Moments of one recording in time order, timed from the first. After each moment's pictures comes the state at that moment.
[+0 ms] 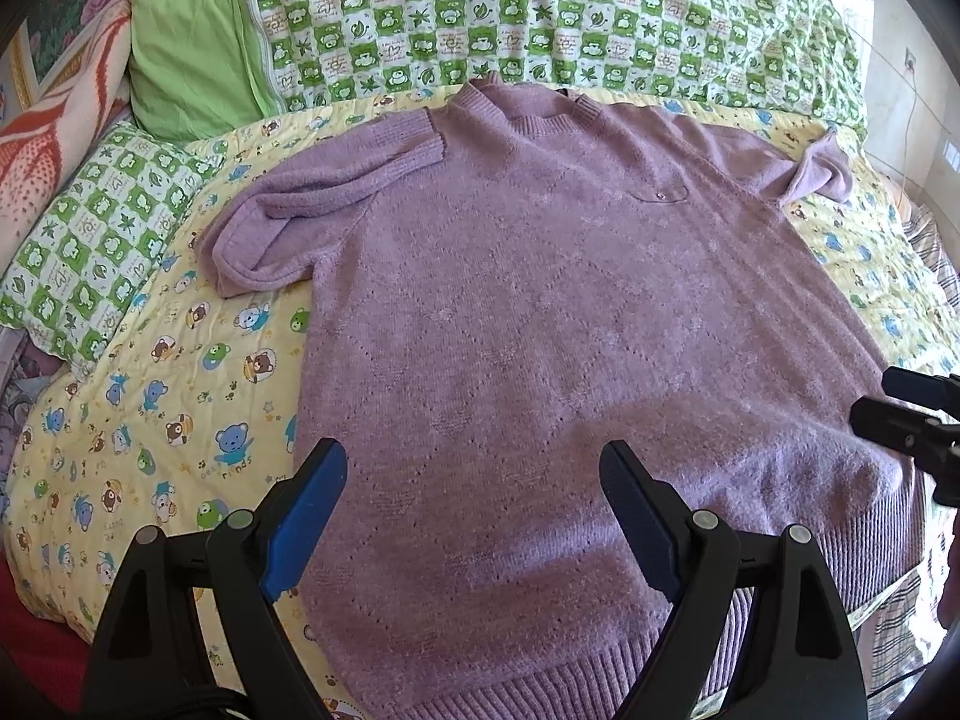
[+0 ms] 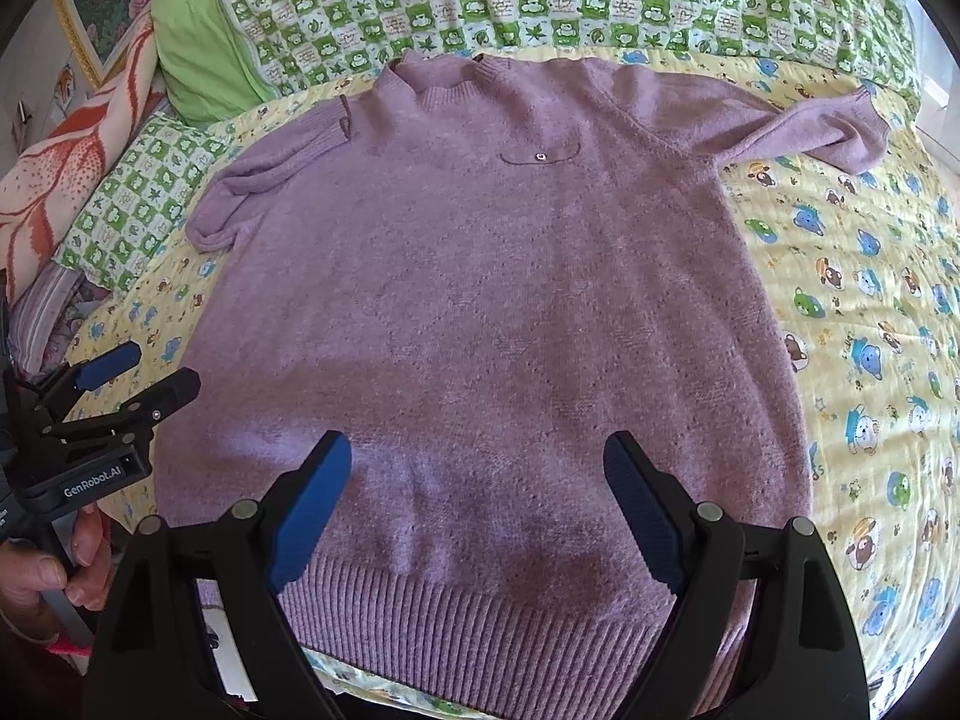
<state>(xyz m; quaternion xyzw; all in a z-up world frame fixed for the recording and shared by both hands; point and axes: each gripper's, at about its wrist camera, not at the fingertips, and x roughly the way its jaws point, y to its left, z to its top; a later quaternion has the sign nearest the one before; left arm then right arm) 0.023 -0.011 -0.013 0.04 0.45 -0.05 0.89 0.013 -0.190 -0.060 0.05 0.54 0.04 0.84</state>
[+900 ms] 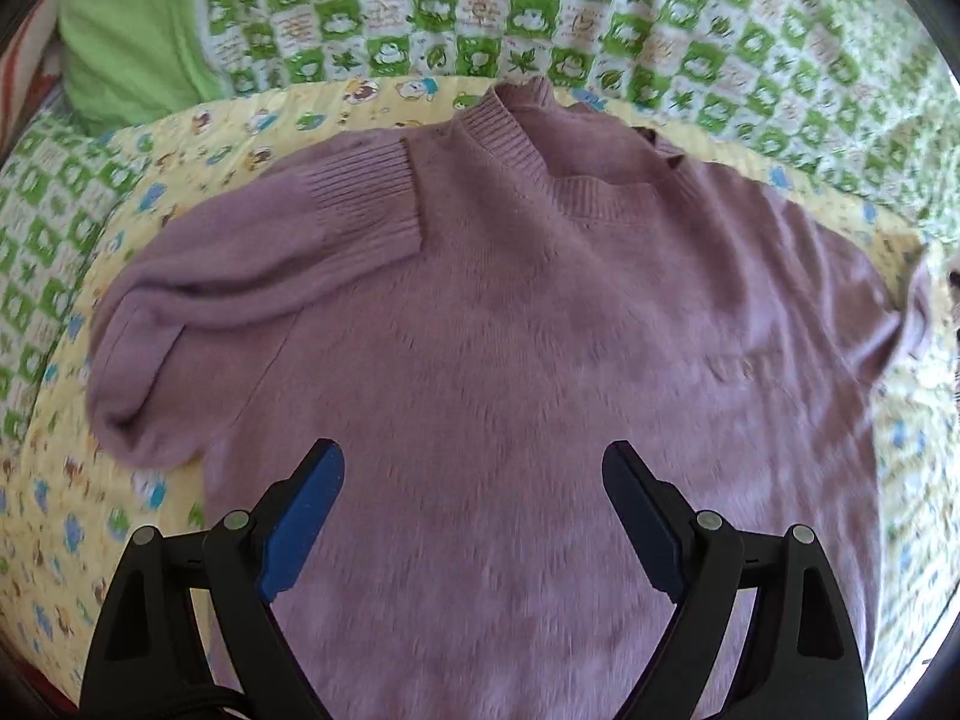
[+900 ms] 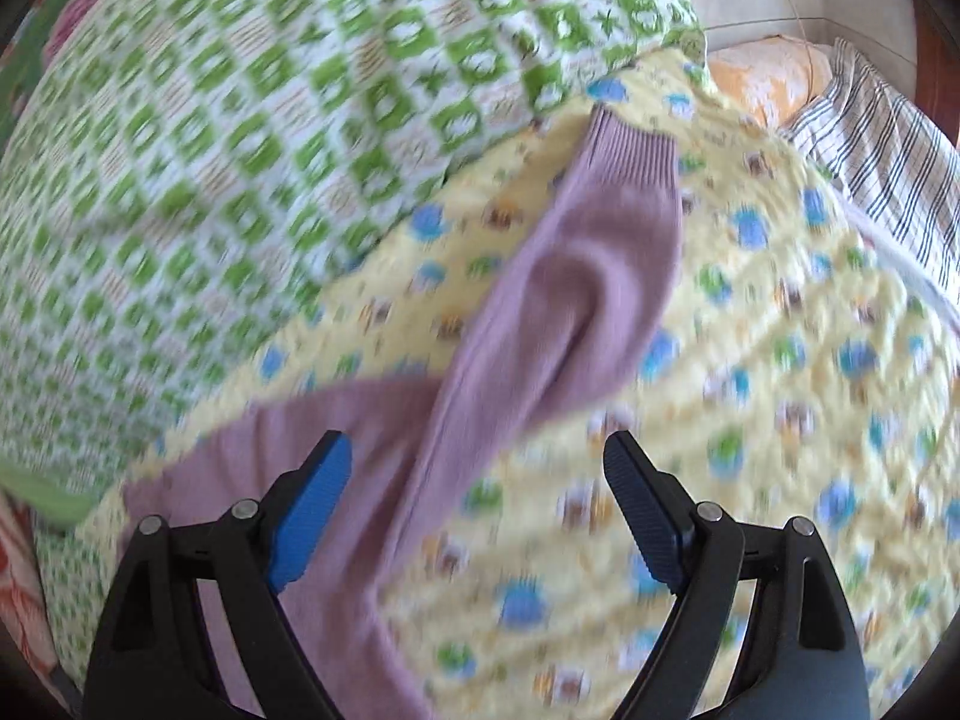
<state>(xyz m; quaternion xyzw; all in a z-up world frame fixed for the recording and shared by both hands) 0.250 -0.038 -0.029 -0.01 0.52 0.00 0.85 0.217 -0.499 -0.009 0.24 0.43 -0.21 0.84</state>
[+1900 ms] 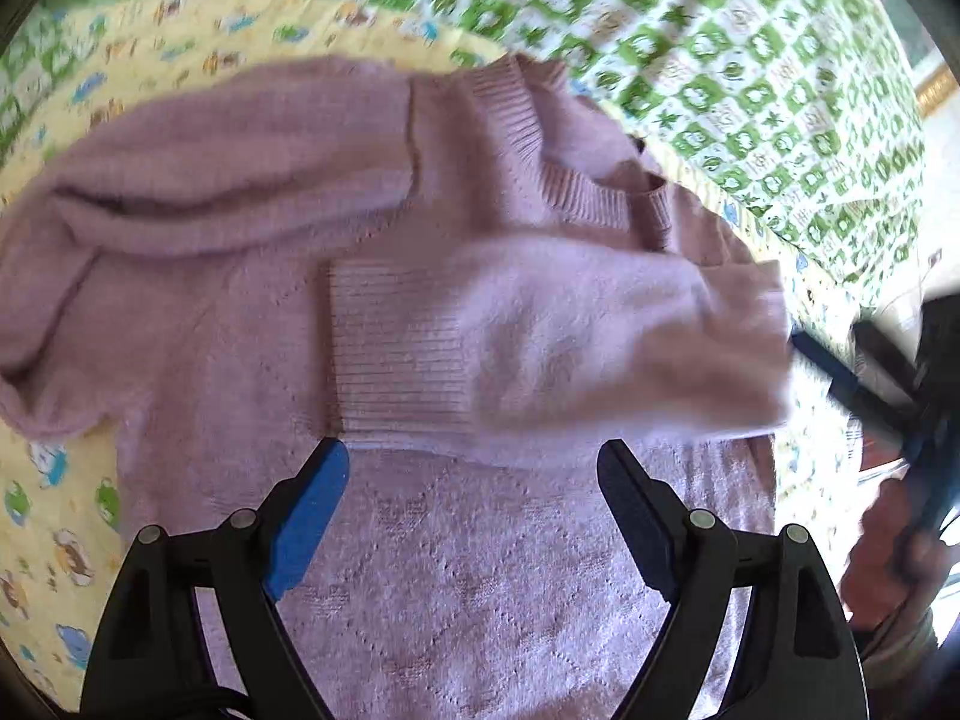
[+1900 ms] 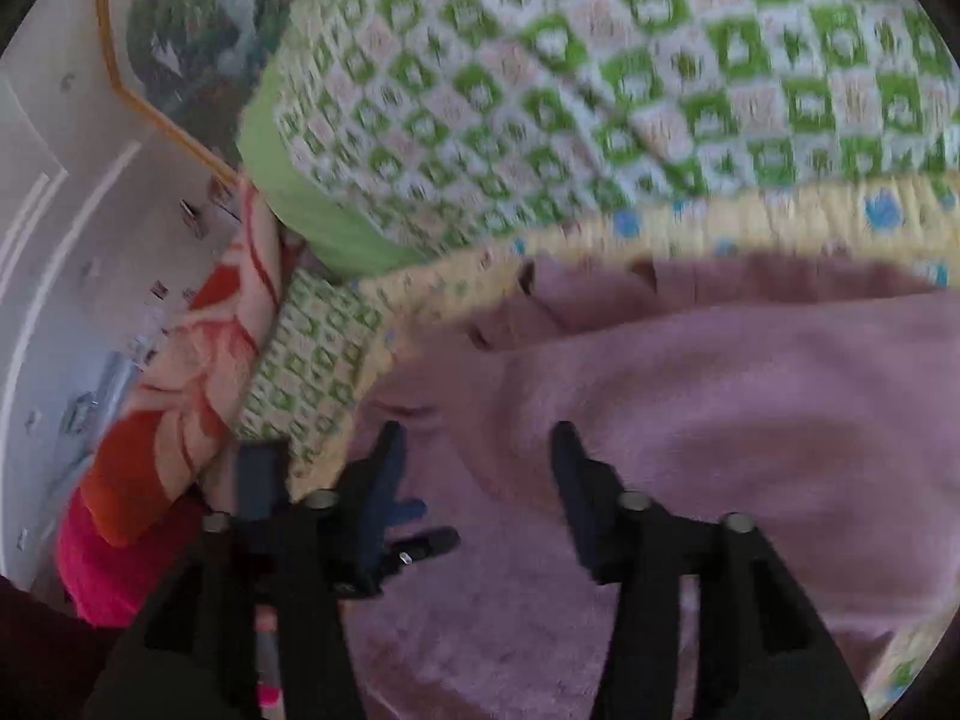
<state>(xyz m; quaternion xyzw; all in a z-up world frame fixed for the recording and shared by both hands) 0.257 0.022 -0.057 -0.16 0.56 -0.10 0.80 0.242 -0.209 -0.043 0.23 0.50 0.26 0.79</state>
